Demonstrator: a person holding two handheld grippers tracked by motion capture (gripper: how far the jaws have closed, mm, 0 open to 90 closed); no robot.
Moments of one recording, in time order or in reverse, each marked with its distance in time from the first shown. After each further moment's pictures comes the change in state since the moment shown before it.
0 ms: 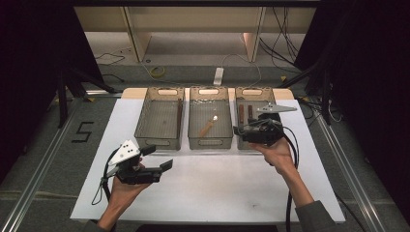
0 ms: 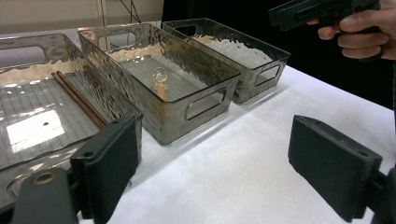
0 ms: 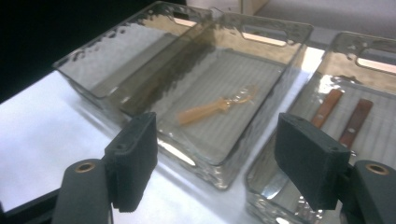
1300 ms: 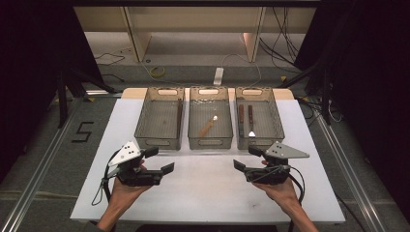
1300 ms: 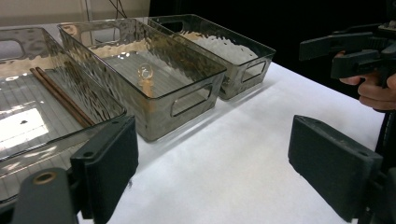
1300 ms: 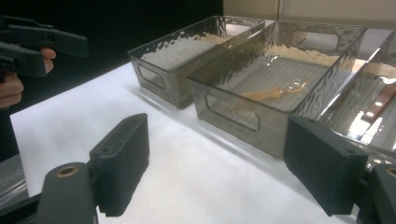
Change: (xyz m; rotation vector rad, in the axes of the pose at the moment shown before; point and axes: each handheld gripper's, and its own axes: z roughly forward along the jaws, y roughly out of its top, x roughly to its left) left arm -0.003 -0.002 0.000 0.015 -0.056 0.001; right arm 0.035 -0.086 -0.035 -0.172 0.134 -0.064
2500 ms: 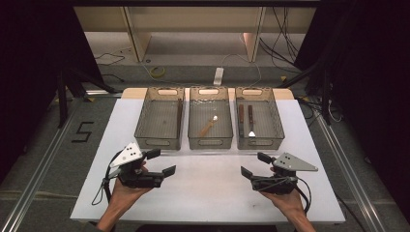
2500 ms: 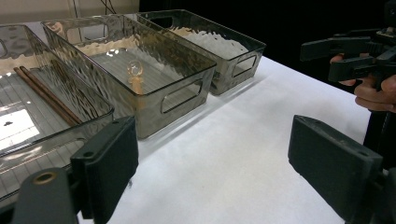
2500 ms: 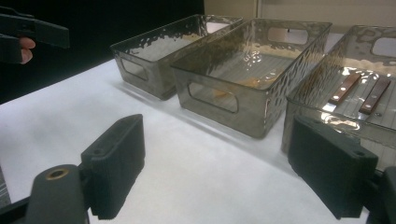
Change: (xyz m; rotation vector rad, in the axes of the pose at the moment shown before) left arm -0.002 -0.001 0.001 0.012 -0.032 0.013; right arm 0.001 -0.022 -0.018 -0.026 -0.080 -0.005
